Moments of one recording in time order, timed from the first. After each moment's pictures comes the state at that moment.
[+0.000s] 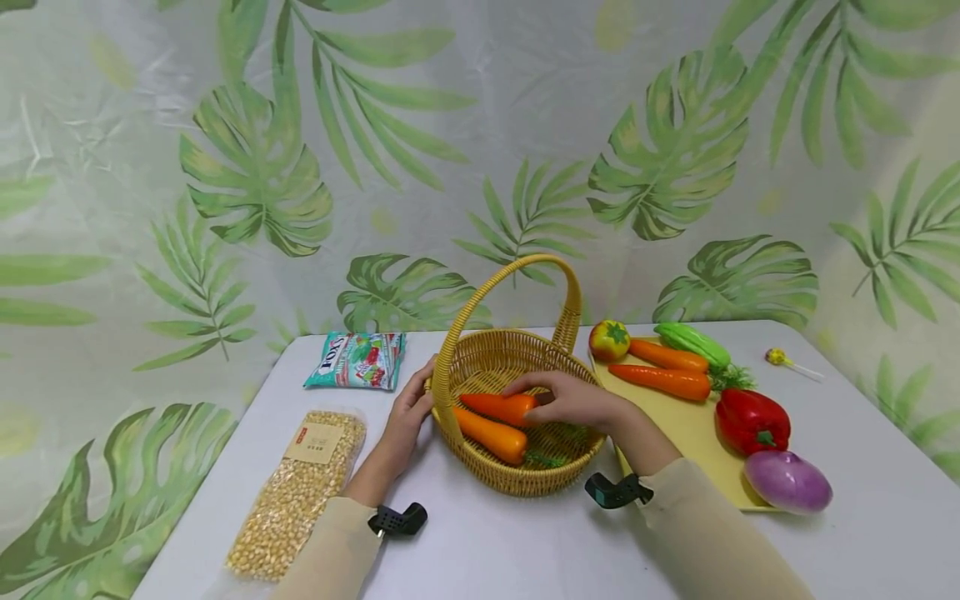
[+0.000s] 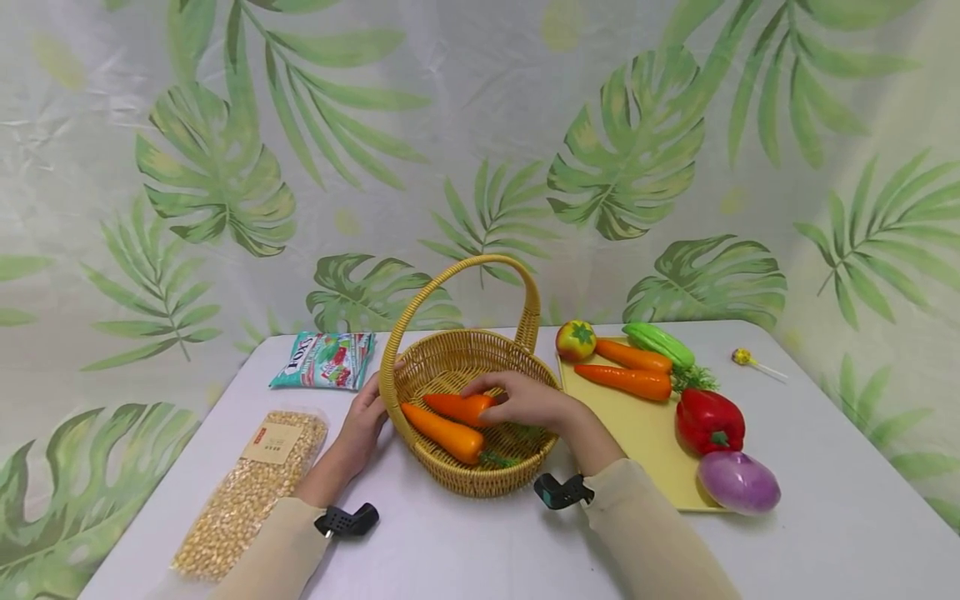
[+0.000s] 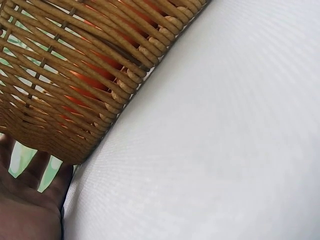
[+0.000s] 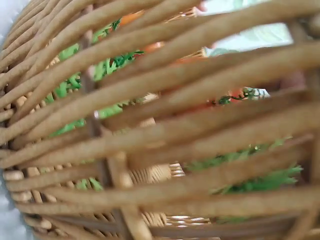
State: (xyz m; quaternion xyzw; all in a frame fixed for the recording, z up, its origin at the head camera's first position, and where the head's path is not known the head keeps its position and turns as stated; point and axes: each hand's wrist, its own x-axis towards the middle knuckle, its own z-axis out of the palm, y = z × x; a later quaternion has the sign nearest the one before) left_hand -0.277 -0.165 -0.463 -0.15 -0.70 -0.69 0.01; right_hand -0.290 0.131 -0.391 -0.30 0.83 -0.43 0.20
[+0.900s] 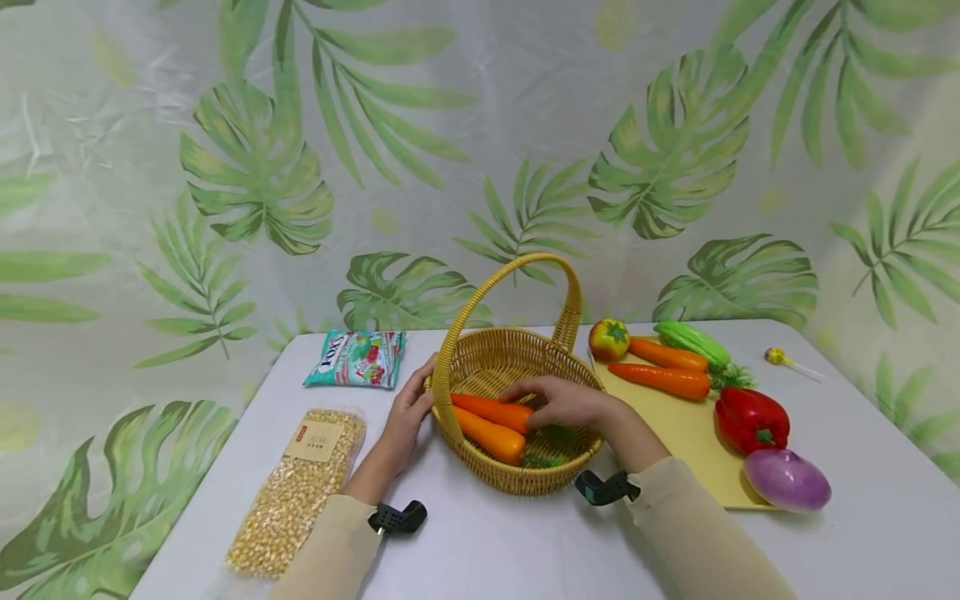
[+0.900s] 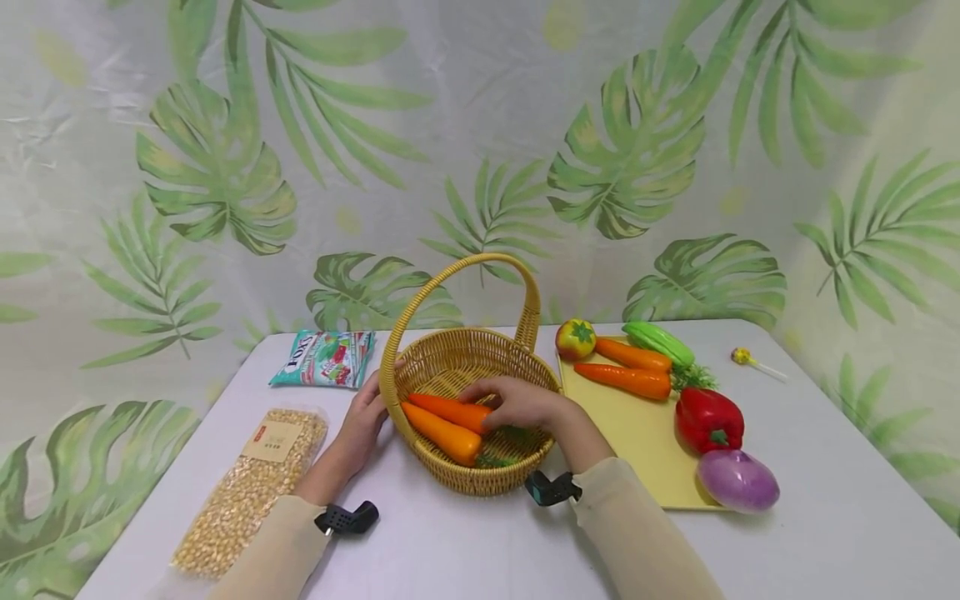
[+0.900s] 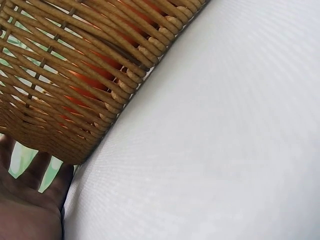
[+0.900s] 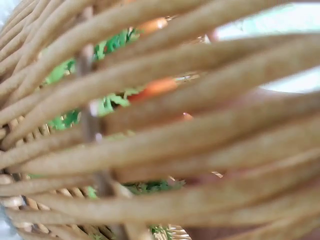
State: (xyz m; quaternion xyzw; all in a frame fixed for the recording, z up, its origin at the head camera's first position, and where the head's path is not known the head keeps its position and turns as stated) left_hand -0.276 -0.164 -0.463 -0.15 -0.71 -0.69 0.02; right_hand -0.293 0.122 -0.396 -0.28 0.85 -0.38 0.23
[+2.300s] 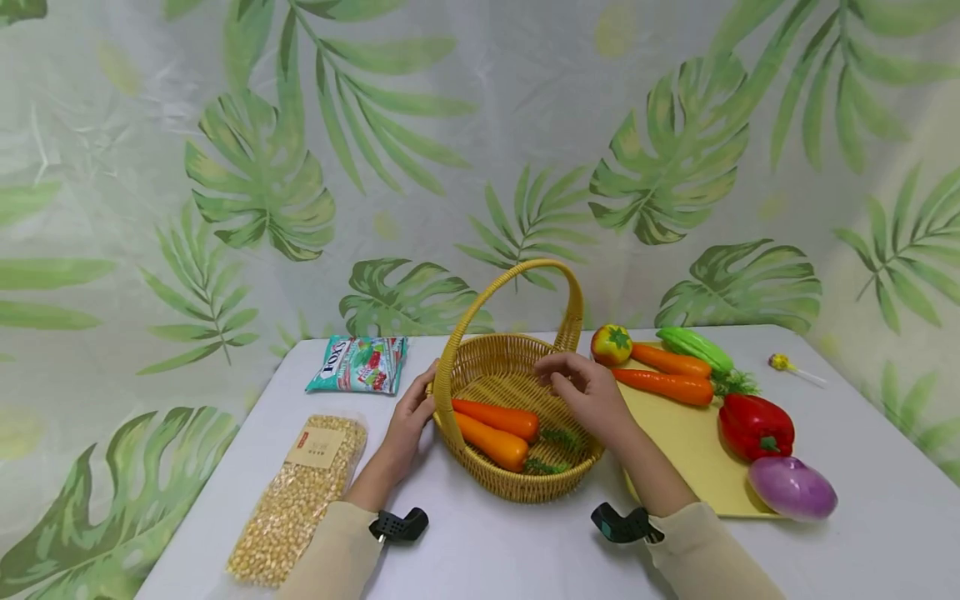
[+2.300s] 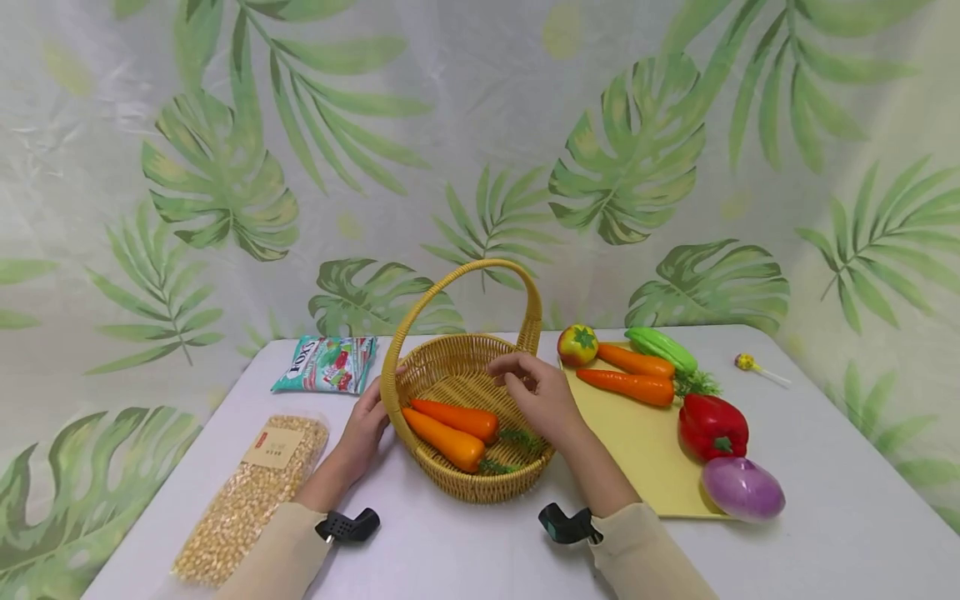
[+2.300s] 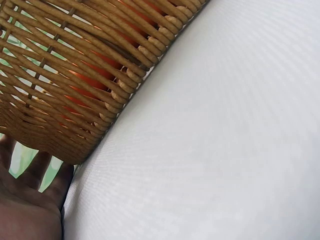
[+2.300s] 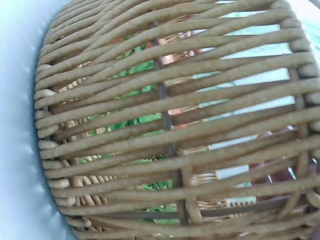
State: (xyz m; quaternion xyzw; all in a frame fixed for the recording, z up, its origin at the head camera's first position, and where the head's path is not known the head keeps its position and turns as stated) left_hand -0.275 -0.166 -0.463 -0.15 -0.71 -0.69 0.01; right_hand -0.262 0.133 -0.391 -0.21 0.81 -0.54 -0.09
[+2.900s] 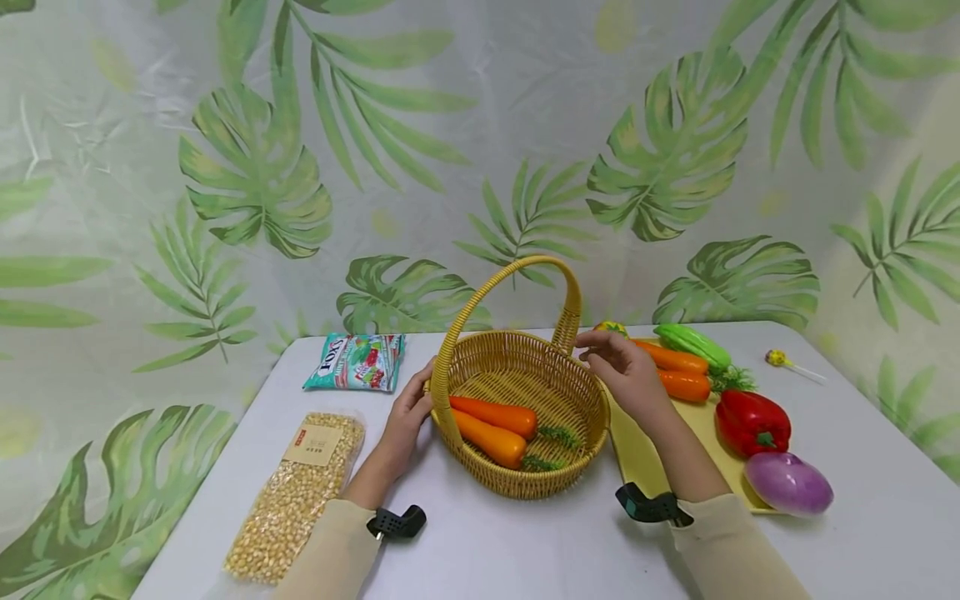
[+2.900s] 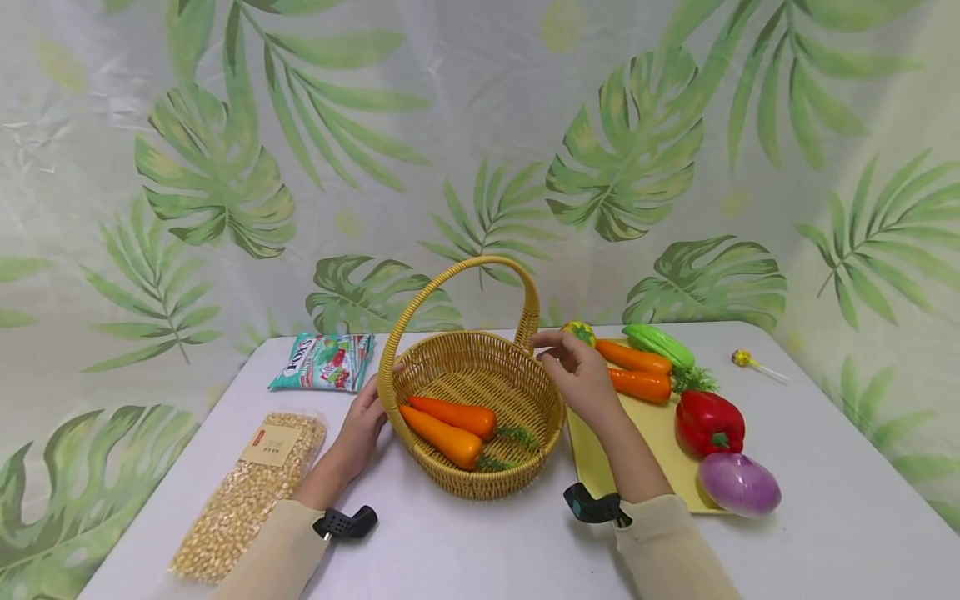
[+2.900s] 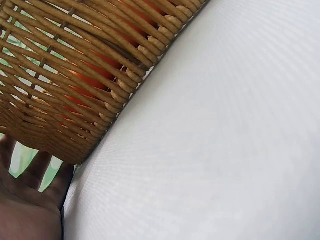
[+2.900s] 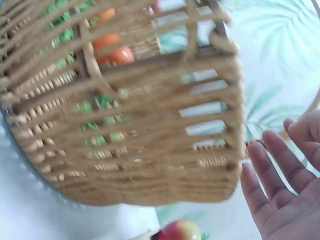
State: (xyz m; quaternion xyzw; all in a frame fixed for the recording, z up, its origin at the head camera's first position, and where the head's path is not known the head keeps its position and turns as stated) left_hand -0.277 -0.165 -0.464 -0.15 -0.71 -0.68 0.01; right_hand -0.273 0.181 -0.383 -0.18 0.81 -0.55 -0.12
